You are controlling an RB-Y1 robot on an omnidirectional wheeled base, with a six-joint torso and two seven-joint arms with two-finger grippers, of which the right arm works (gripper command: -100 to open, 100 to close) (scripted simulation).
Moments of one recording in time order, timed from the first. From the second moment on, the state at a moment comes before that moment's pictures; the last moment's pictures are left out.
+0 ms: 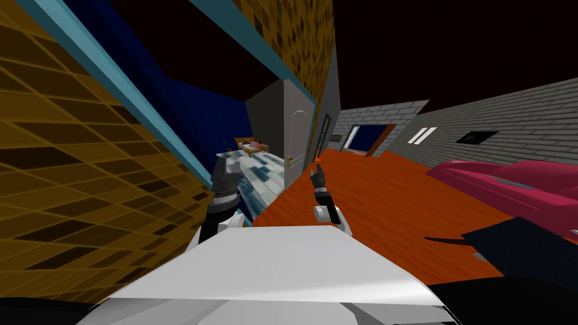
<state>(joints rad) 0.31 -0.08 0.10 -2.06 0.03 -0.34 -0.11</state>
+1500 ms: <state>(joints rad) 0.15 -0.11 0.22 -1.72 0.03 -0.32 -0.10</state>
